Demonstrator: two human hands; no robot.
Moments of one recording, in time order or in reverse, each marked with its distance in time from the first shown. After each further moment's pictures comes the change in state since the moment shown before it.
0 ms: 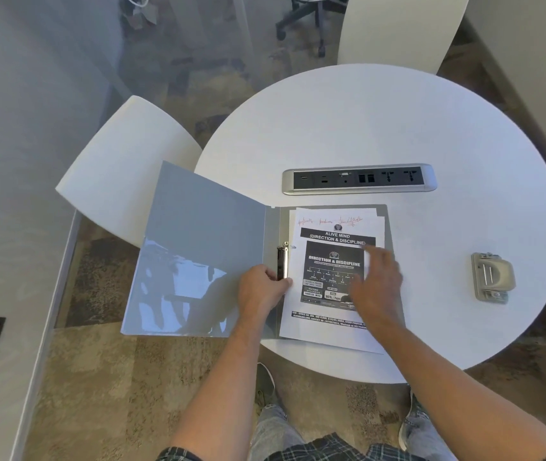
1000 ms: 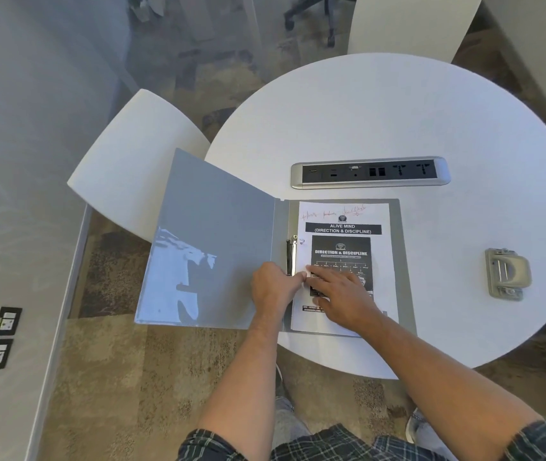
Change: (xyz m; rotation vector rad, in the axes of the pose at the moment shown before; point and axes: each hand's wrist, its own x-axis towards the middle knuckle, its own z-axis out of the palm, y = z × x) left_hand -0.003 0.007 0.013 0.083 0.096 -0.020; right_hand -0.012 -0.012 0.036 -0.376 -0.636 -0.509
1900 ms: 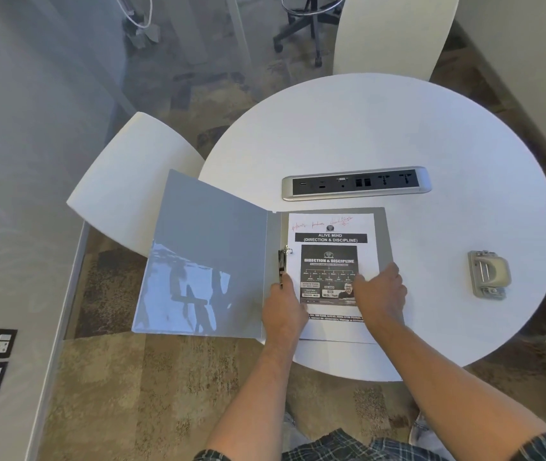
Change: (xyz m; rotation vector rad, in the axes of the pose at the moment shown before) left_hand -0.035 -0.007 0.027 0.325 -0.076 0.225; right_hand -0.019 0.016 -0.034 0.543 0.498 0.981
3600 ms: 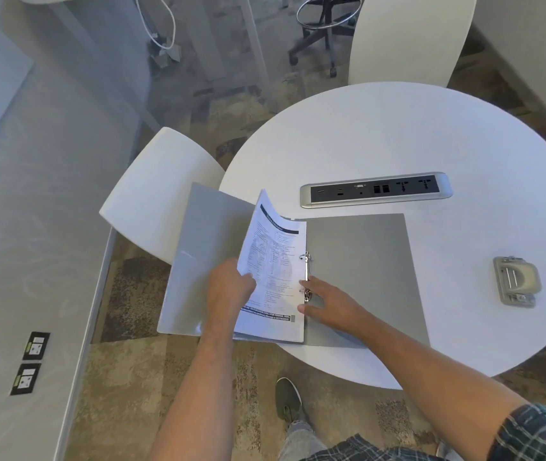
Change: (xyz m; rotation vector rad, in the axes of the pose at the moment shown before) left_hand 0.009 -0.065 -0.142 -0.228 0.164 -0.120; right_hand -0.032 -0.030 0.056 -0.116 -0.755 -0.650
